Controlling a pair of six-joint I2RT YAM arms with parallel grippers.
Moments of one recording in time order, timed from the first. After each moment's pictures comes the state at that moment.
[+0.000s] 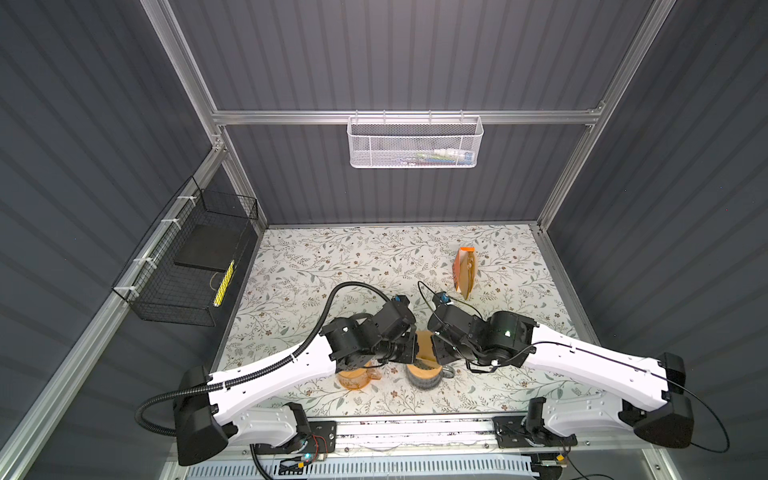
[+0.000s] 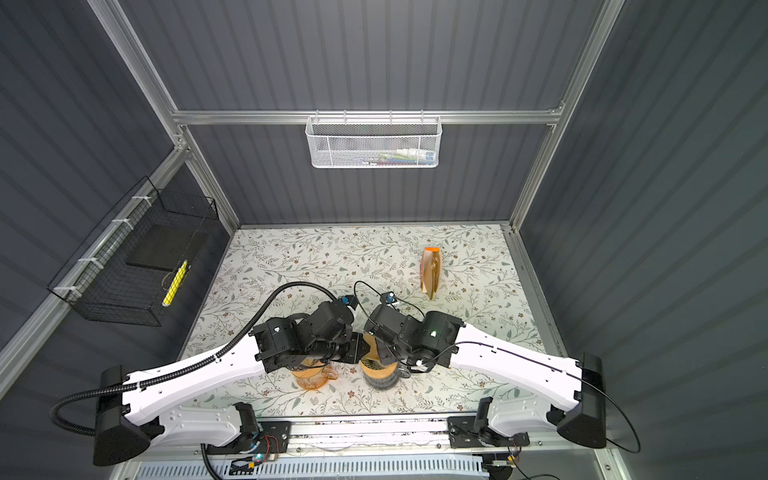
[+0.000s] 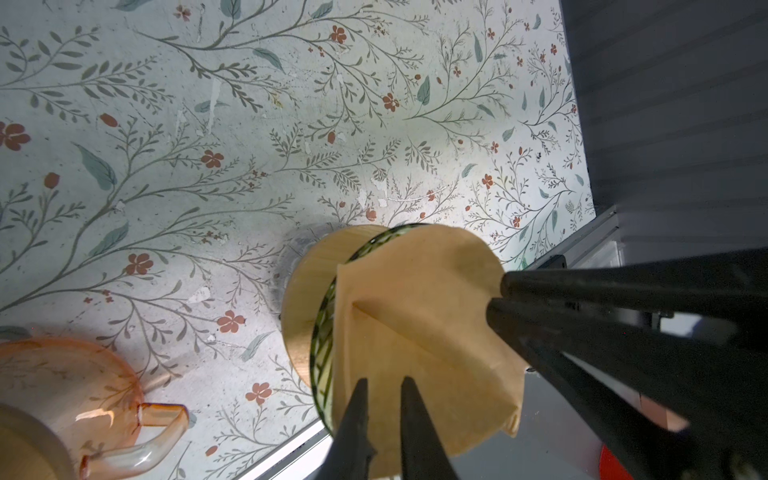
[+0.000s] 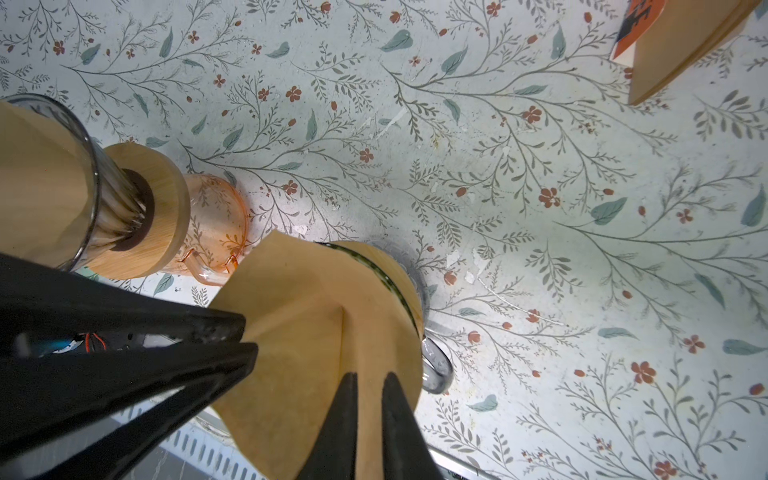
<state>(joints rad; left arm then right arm) -1.11 1.24 1.08 -0.71 0.05 -0.83 1.14 1.26 1.19 -1.02 0.25 0.76</state>
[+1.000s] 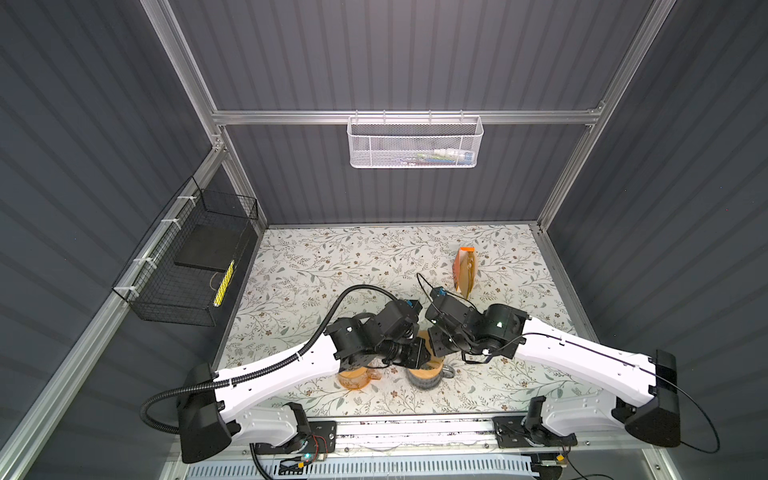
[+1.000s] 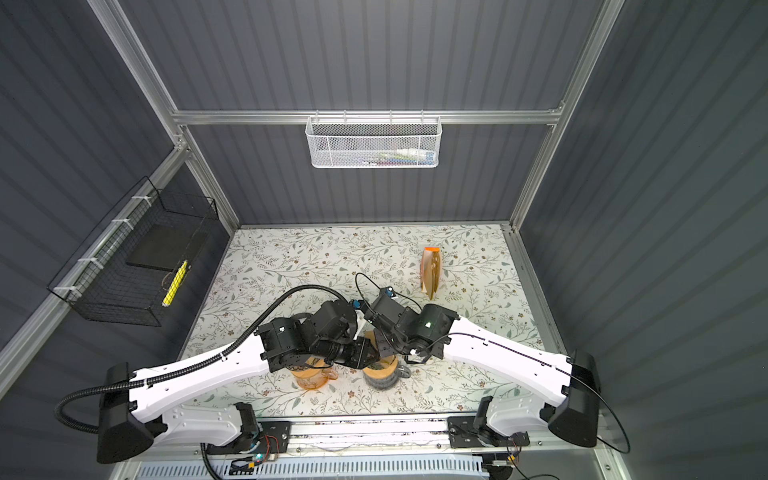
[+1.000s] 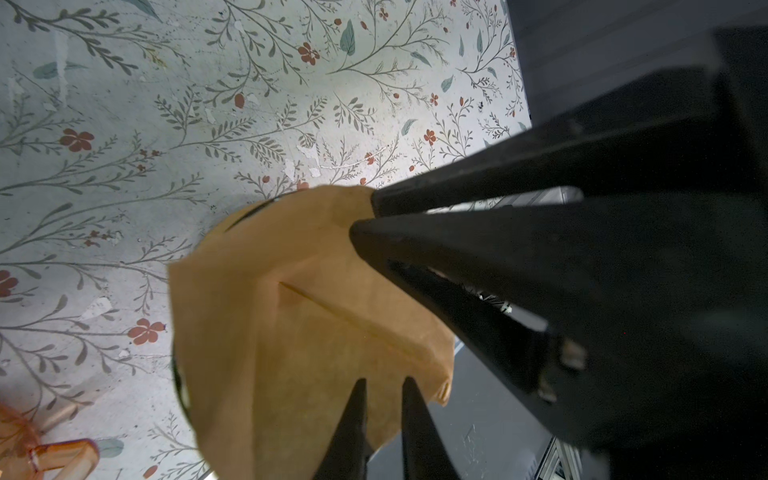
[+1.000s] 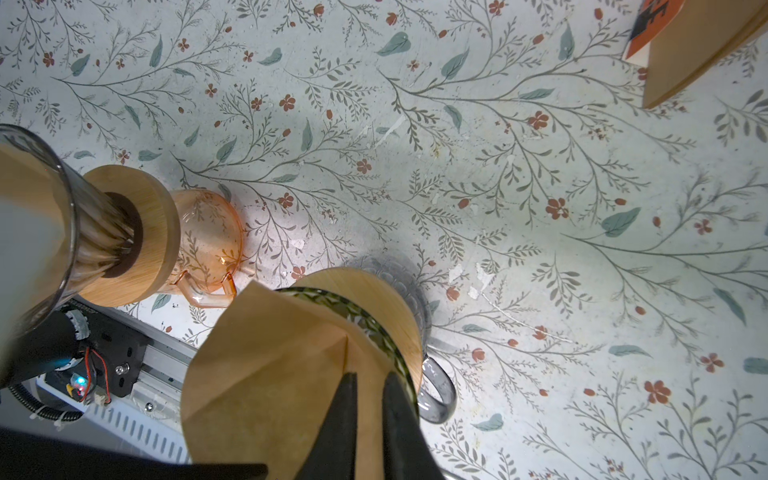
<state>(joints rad) -1.11 1.27 1.05 -0.63 0.25 -0.78 1.06 1.31 1.19 -0.97 0.19 0.71</state>
